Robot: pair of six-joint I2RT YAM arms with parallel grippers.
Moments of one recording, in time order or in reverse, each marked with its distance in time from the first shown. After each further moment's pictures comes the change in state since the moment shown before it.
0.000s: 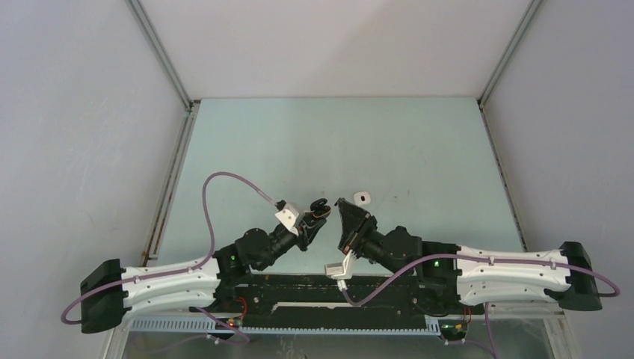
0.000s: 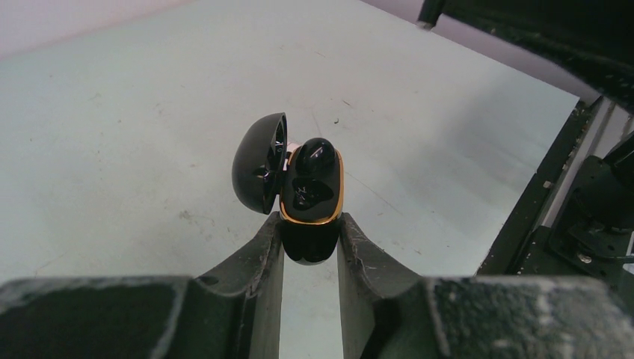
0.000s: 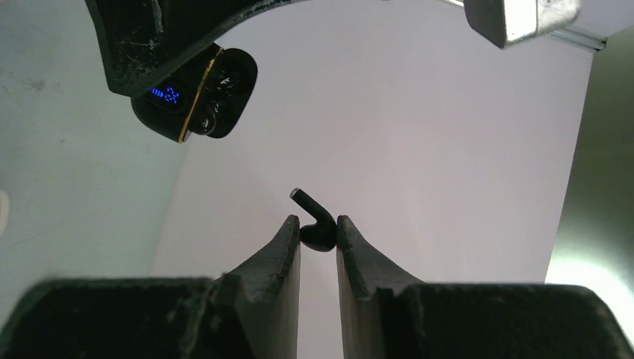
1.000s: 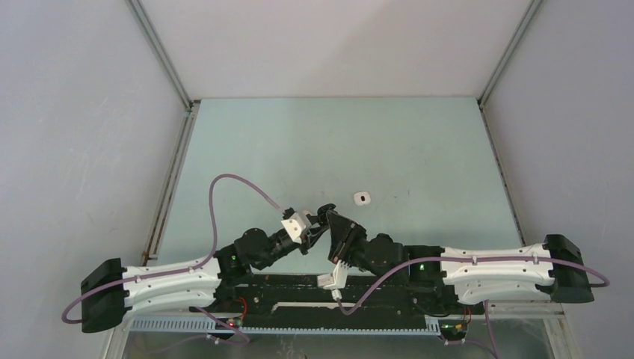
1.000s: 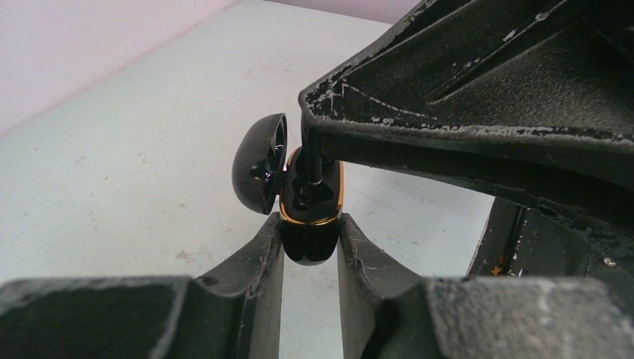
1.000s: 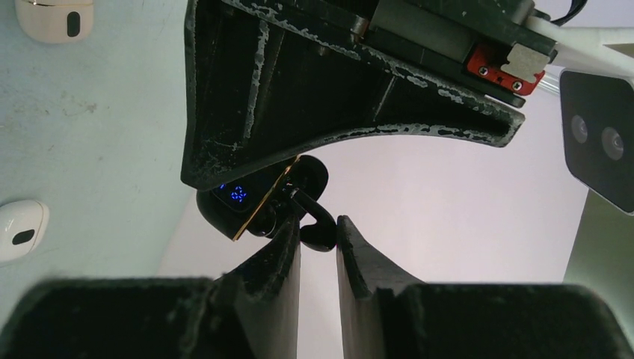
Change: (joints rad) left arm 0.000 0.013 0.005 0.045 0.151 0.183; right arm 0.049 0.122 0.000 -0.001 0.000 -0.014
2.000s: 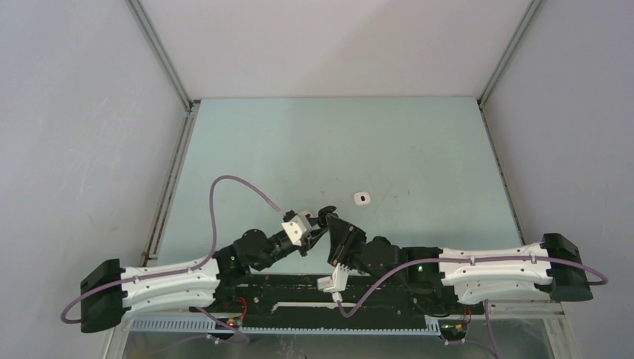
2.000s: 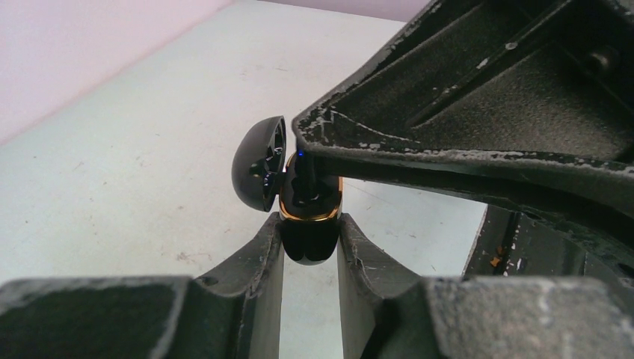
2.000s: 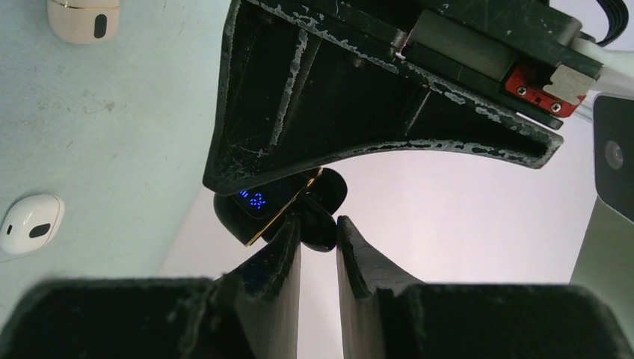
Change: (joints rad) left arm -0.011 -0.009 0.000 -0.018 0.023 0.027; right arm 0.017 0.016 0.000 -0.036 0.016 0.009
